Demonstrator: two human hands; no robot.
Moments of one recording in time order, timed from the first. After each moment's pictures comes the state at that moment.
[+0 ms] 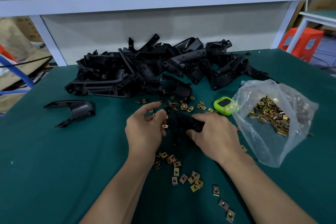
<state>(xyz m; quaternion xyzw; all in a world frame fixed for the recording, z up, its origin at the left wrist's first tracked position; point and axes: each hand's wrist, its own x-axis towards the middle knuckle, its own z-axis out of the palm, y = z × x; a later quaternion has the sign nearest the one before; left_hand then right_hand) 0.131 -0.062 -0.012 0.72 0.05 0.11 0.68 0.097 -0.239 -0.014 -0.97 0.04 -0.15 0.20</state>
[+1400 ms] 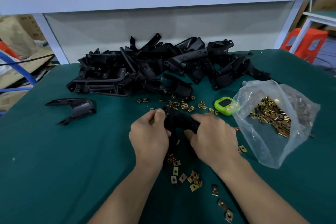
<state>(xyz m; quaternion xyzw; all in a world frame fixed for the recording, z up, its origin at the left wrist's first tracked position) 0.112 -0.078 -0.009 0.75 0.13 0.12 0.63 0.085 -0.223 -0.006 -0.97 0.04 -0.18 0.16</state>
